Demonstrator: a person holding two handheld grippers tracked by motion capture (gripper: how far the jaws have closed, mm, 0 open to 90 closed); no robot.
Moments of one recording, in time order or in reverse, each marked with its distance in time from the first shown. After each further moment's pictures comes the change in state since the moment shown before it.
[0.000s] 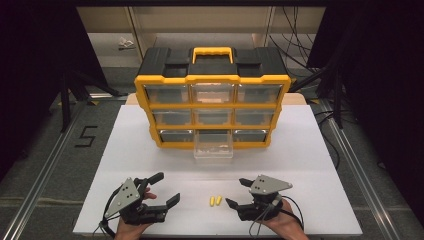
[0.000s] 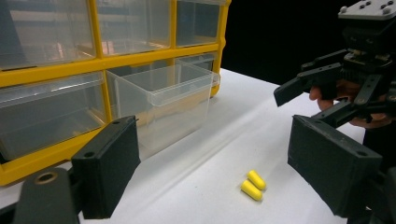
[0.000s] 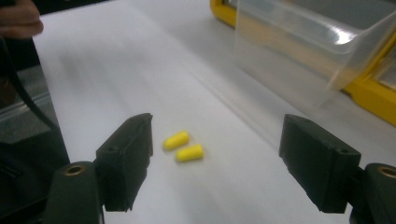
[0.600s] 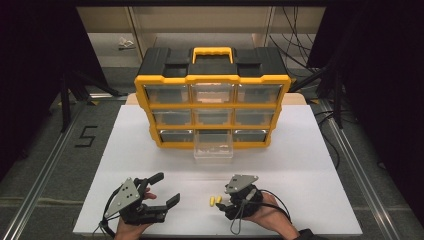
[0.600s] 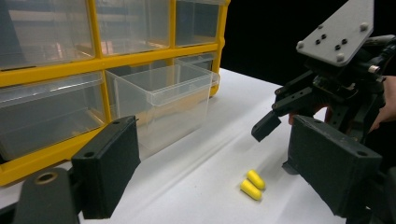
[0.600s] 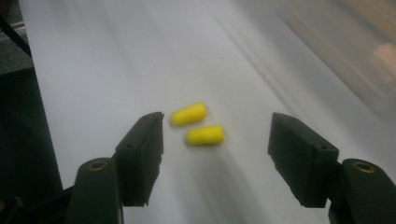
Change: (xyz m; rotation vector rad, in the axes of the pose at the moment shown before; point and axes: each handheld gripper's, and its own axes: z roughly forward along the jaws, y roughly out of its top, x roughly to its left) left arm 0.000 0.000 0.000 0.001 -0.002 0.000; right arm 0.008 0.010 0.048 0.269 0.053 -0.126
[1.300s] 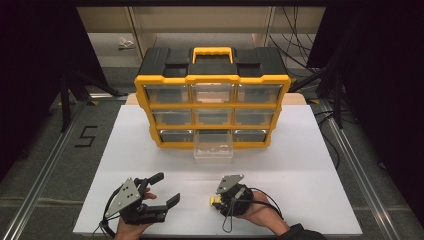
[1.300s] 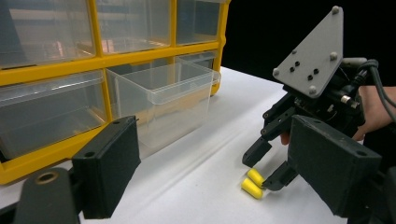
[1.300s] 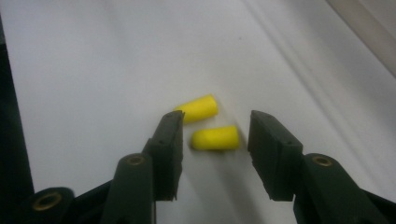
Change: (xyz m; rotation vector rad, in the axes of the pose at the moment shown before) left arm 0.000 0.000 0.001 0.006 0.005 0.004; right arm 0.000 0.004 0.029 0.099 0.034 -0.039
